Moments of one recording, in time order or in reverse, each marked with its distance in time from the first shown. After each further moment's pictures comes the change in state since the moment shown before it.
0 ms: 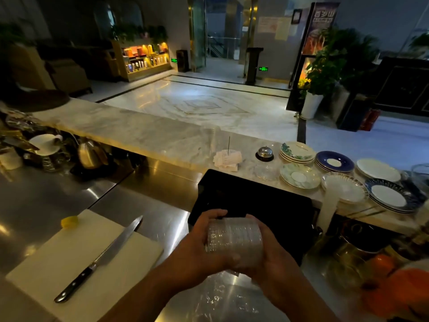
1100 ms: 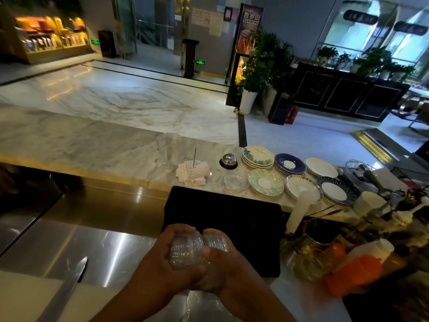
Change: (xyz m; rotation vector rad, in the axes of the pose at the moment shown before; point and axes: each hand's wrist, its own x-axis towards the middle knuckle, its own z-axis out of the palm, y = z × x) left_hand 0.087 -0.046 -0.089 -0.144 -0.079 0.026; right_hand 0.070 -0.007 0.075 0.016 0.168 0.035
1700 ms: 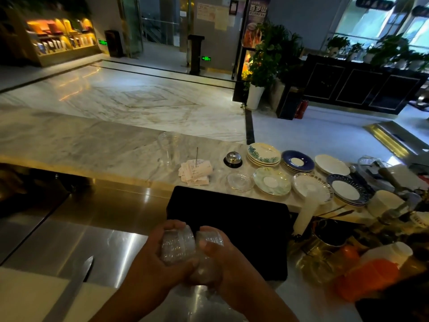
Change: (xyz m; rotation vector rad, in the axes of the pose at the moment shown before) left_hand 0.008 0.006 0.000 0.057 0.131 0.050; right_hand 0.028 -0.004 -0.006 -0.082 0.059 0.021
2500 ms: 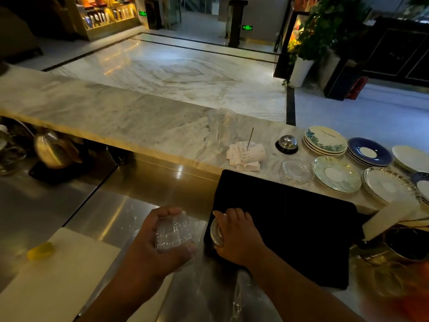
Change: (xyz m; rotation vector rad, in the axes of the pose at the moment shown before) left_hand -0.007 -0.017 -0.099 -0.056 0.186 -0.108; right_hand 0.180 0.092 -0.005 -1.967 0.020 -0.463
